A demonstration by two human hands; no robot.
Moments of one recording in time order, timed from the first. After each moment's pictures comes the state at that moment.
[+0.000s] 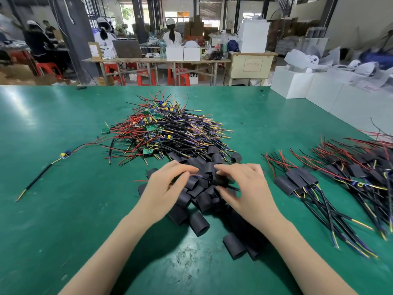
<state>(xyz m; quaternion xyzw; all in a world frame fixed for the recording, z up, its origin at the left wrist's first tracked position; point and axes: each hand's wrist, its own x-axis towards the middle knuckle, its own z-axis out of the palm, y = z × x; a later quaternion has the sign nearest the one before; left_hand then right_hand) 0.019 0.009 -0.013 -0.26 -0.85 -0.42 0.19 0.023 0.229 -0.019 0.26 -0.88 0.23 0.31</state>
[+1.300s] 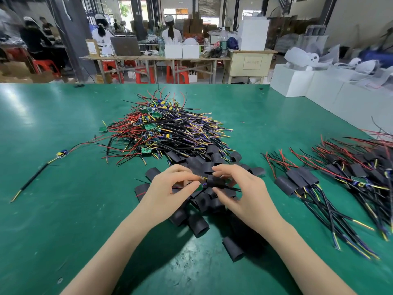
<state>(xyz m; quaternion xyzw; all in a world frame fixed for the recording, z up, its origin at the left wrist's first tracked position) 0.023 0.018 -0.013 -0.21 -0.85 -0.48 0.10 0.027 0.227 -0.023 0.28 -0.85 0.36 0.26</state>
